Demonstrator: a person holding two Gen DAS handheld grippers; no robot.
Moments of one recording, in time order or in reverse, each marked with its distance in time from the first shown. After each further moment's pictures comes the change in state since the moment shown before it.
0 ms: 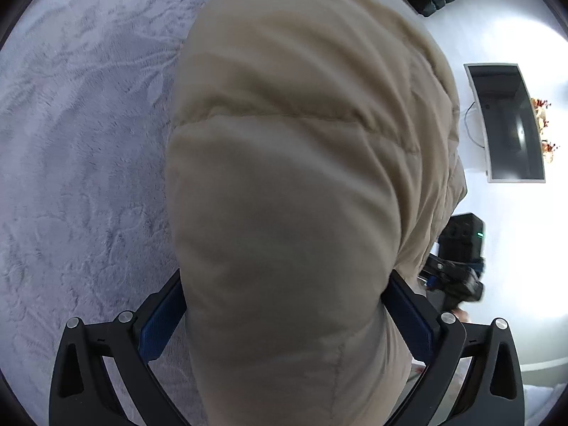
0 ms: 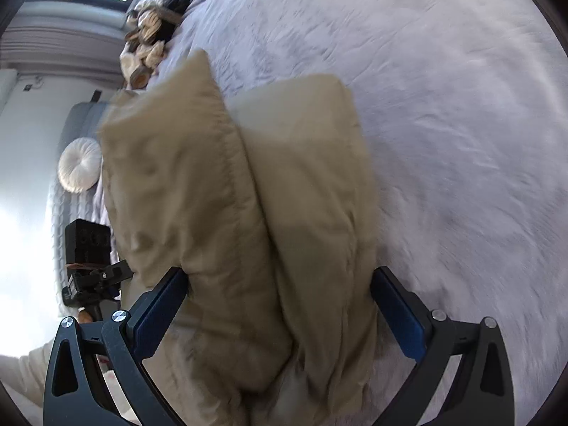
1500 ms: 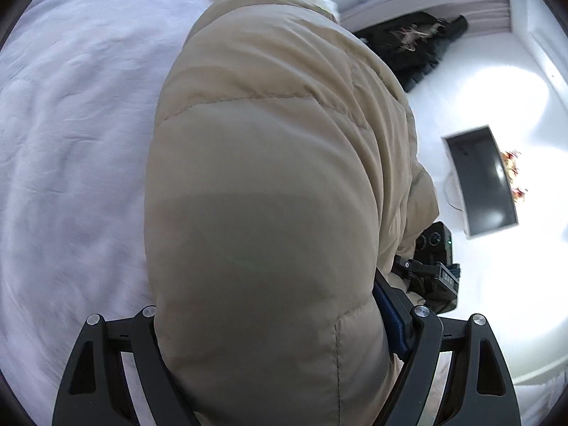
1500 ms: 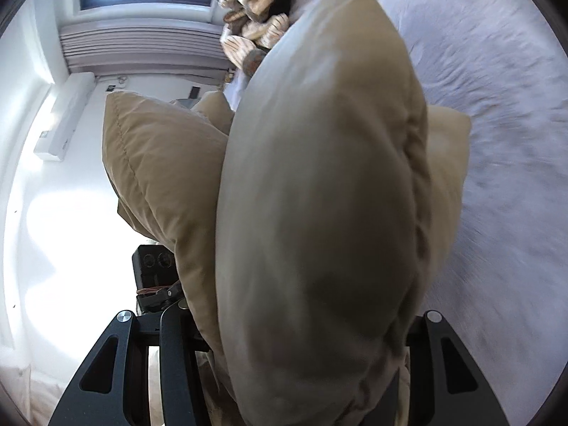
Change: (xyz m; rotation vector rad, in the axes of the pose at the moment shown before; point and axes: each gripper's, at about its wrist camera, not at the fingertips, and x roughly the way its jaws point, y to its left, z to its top) left arm -0.217 0.121 0.143 0.038 -0.289 -0.031; right arm 0.188 0.207 0.071 -0.036 -0.015 0.409
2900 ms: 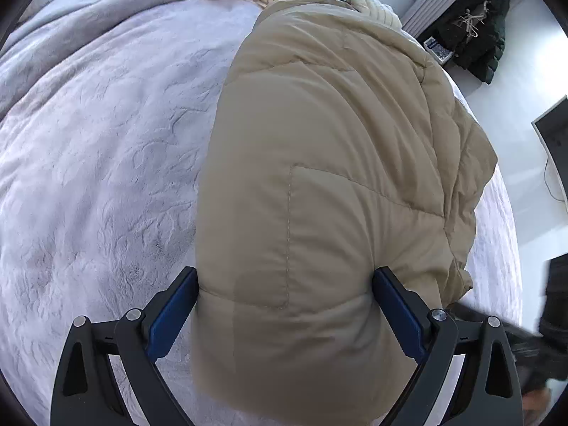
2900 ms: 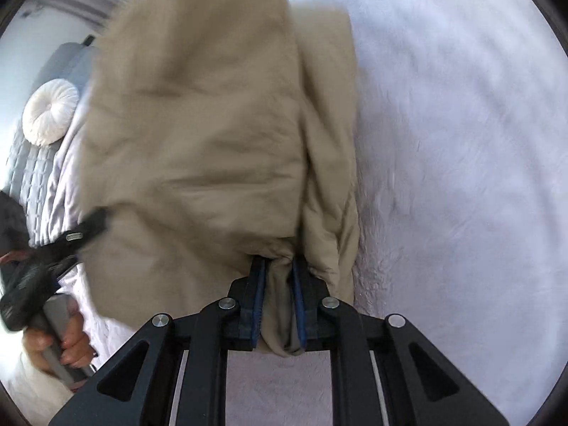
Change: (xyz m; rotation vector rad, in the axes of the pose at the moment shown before) left arm 0.020 -0.045 -0.081 0.070 -0.132 0.489; right arm -0.018 0.044 -0.079 -0.220 -0.055 -0.661
